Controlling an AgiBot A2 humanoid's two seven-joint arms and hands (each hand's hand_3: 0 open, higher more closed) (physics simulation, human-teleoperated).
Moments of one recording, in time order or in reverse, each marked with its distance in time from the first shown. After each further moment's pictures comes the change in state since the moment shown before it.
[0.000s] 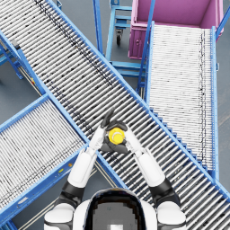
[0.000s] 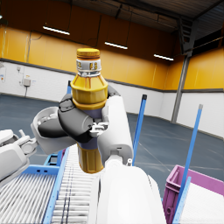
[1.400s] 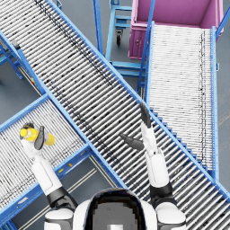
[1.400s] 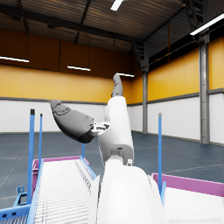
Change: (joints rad) left arm -0.161 -0.014 -1.024 0.377 -0.002 0.046 -0.004; right arm -0.029 -0.066 -0.266 0.087 -0.003 -0.037 -0.006
